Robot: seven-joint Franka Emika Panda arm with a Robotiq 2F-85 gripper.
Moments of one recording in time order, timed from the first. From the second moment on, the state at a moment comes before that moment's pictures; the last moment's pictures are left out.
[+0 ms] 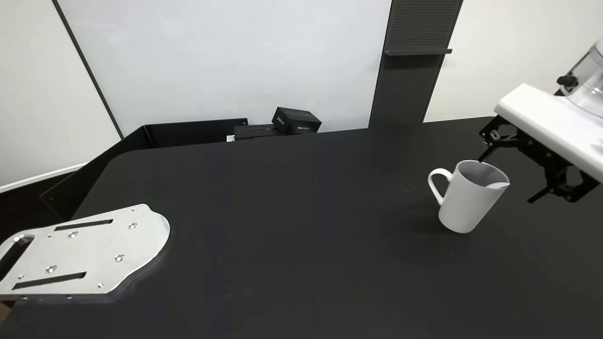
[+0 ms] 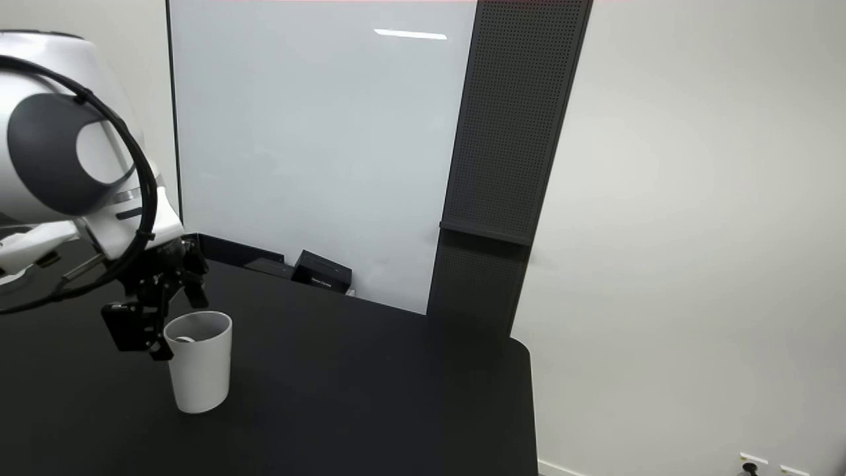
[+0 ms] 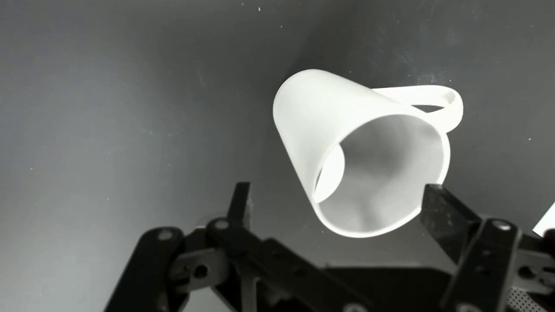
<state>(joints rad) -0.22 0.05 0.28 -2.60 -0.45 2.91 1.78</state>
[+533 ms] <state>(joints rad) -0.21 0.06 0.28 -2.59 -0.51 2.90 1.84</state>
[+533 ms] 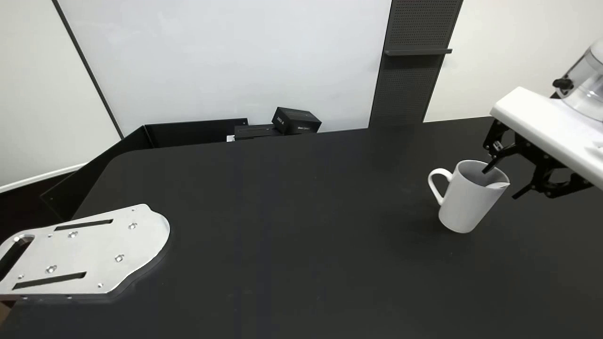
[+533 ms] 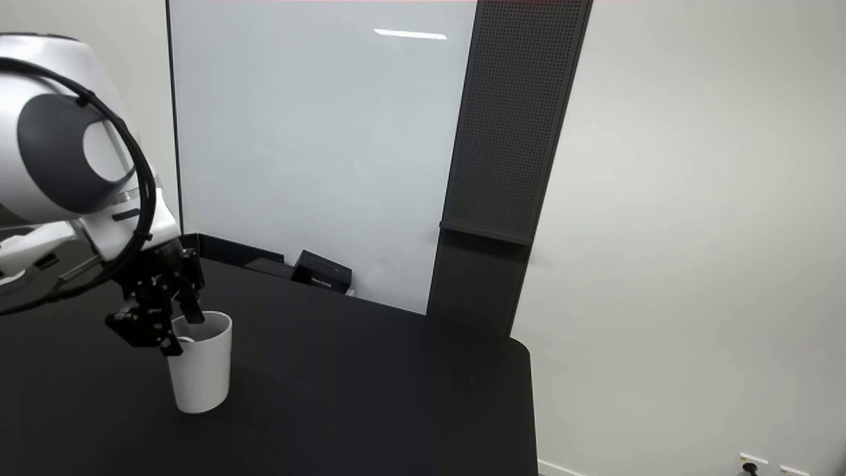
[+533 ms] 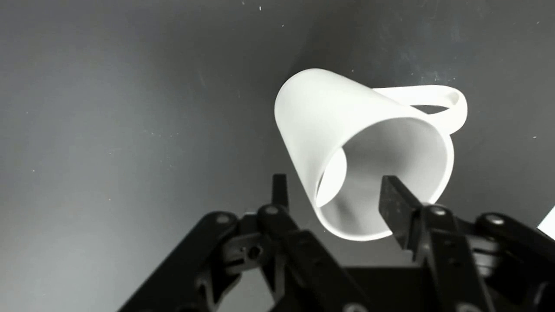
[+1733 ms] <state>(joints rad) -0.18 0.06 0.28 -2.55 -0.53 2.87 1.87</state>
